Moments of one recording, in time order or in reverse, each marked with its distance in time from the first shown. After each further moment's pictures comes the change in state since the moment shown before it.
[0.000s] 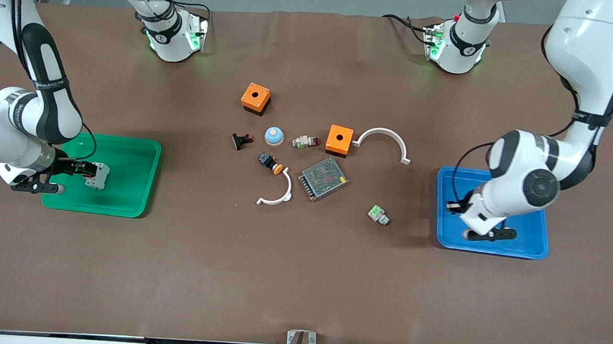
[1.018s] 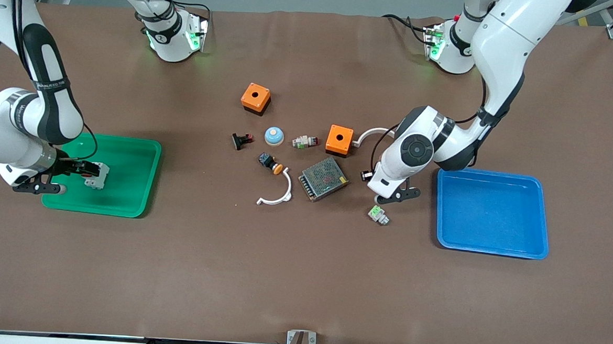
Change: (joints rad) left arm -0.248 0.088 -0.041 -0.146 0.002 0.224 -0.455; right arm 0.000 0.002 0.002 0.003 0.000 0.001 -0.031
